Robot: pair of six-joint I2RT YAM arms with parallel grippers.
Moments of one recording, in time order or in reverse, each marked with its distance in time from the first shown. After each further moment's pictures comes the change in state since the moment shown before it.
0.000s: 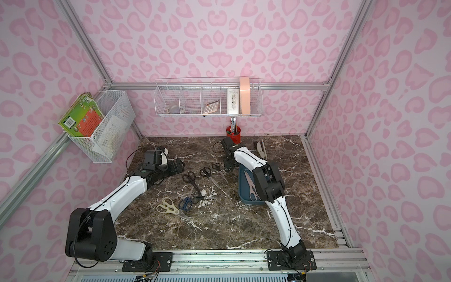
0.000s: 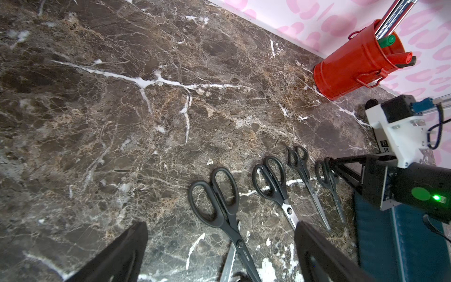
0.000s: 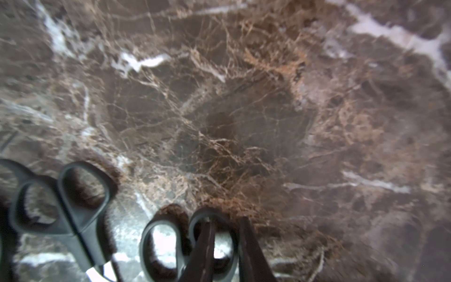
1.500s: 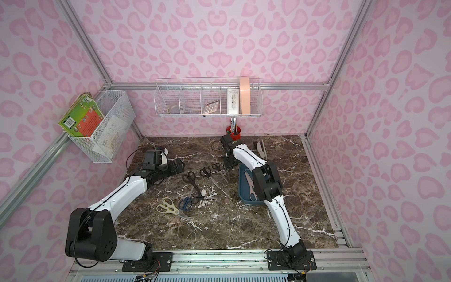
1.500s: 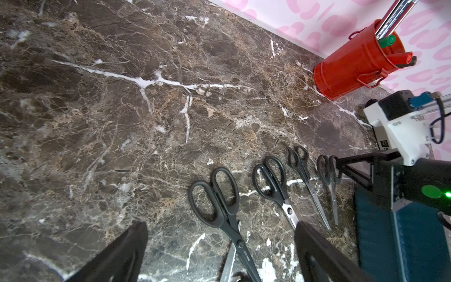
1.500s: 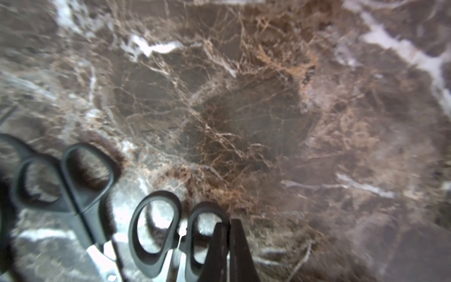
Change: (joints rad) left arm 0.000 0.000 0.000 0.000 0.000 0.000; right arm -0.004 0.050 0.173 -0.173 -0.018 -0.093
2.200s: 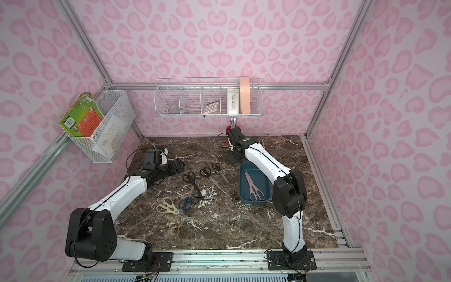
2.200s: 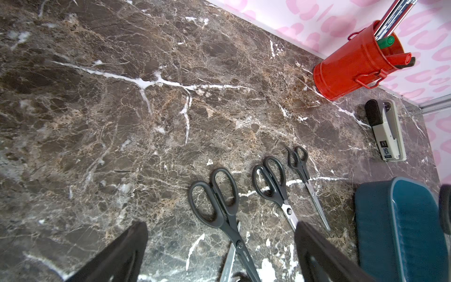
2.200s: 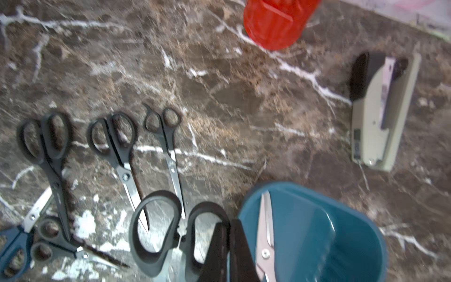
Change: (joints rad) left arm 0.000 0.000 0.002 0.000 0.001 -0.001; right arm 0.010 -0.510 -0.428 0.090 -0.007 0.024
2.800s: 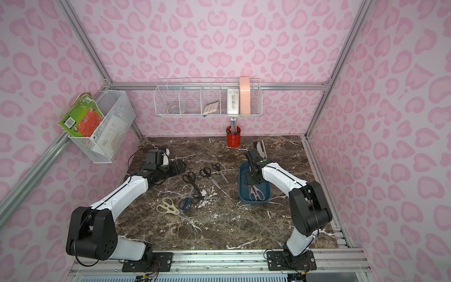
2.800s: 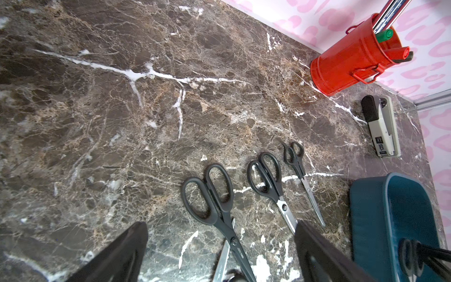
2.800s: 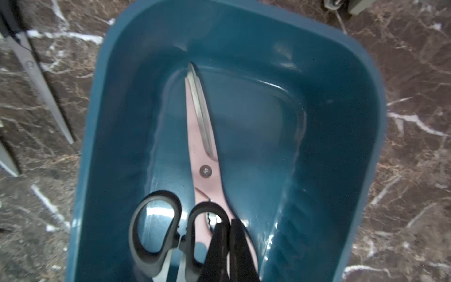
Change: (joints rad) left arm -0.014 0.012 0.000 0.000 0.013 -0.018; right arm -0.095 -0.240 -0.575 0.187 0.040 0.040
